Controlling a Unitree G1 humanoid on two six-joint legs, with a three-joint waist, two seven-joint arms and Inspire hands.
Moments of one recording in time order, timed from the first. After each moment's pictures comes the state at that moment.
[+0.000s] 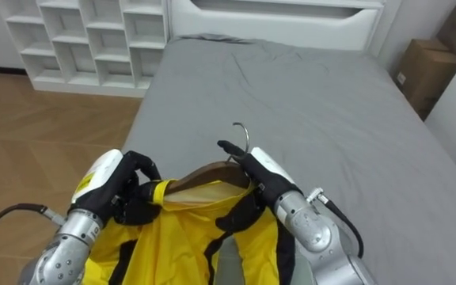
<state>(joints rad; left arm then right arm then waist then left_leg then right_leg) -0.21 0.30 -0.21 0.26 0.53 -0.04 0.09 -0.43 -0.28 0.22 0.58 -0.32 -0.12 0.21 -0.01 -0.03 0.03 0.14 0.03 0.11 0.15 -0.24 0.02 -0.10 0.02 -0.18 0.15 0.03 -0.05</state>
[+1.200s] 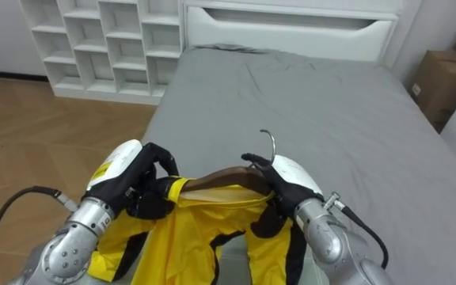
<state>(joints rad) -0.26 0.31 -0.25 0.23 0.53 -0.07 0.01 -0.42 -0.35 0.27 0.61 -0.53 -0.14 0.06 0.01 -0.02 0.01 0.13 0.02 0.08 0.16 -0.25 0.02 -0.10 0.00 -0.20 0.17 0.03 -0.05</state>
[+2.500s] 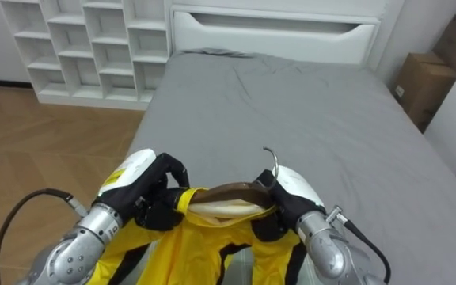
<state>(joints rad) -0.26 0.34 -0.32 0.23 0.51 -0.08 -0.01 -0.37 -0.36 0.28 0.60 -0.48 -0.18 0.07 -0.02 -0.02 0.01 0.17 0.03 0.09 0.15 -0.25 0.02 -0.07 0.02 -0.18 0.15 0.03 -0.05</state>
